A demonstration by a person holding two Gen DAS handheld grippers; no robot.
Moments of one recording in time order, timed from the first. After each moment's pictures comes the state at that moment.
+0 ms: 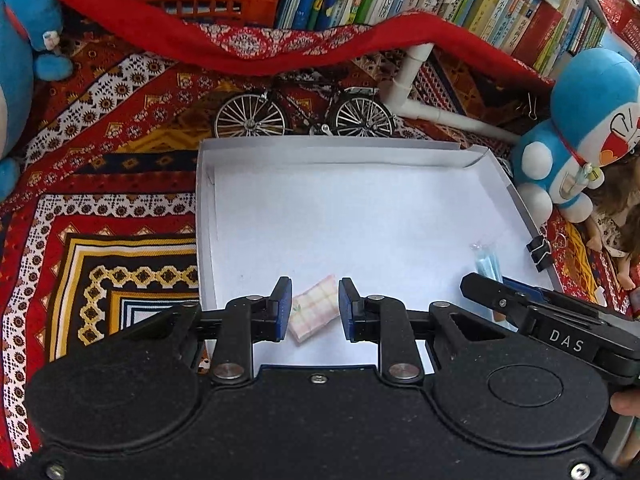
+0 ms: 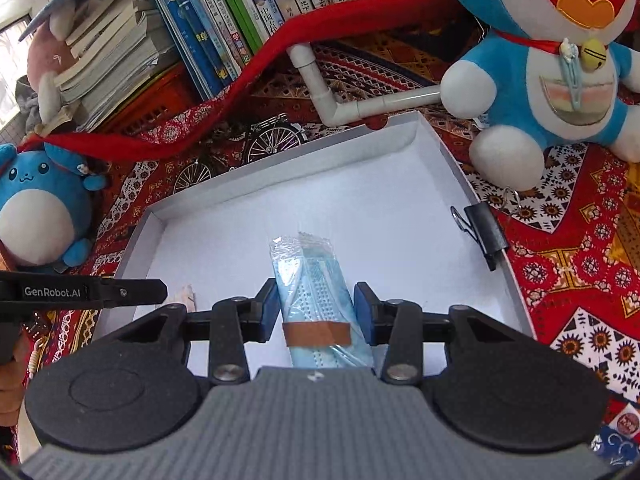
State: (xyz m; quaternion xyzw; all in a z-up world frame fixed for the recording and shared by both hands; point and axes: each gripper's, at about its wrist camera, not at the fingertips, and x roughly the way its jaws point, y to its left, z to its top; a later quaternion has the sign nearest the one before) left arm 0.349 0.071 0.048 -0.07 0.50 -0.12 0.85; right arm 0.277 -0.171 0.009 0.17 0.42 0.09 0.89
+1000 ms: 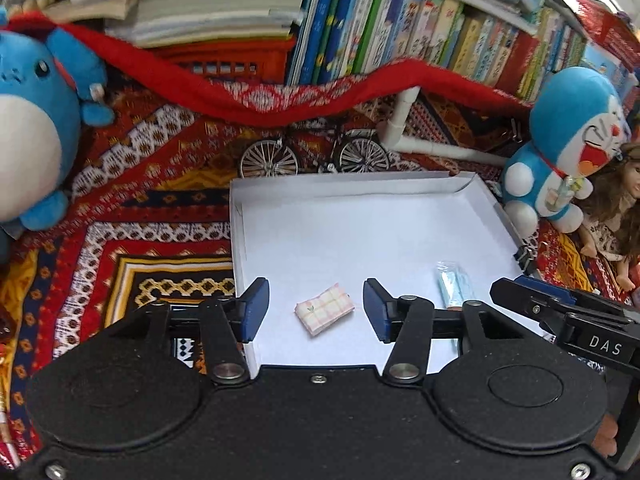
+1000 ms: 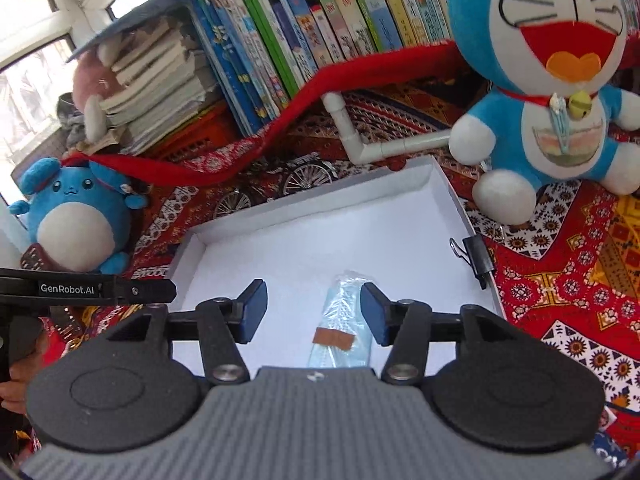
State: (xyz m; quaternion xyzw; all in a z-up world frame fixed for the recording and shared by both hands) left arm 0.303 0.078 0.094 -0.04 0.44 -0.10 0.89; right arm 0.241 -0.180 0.049 0.17 0.36 0.13 0.91
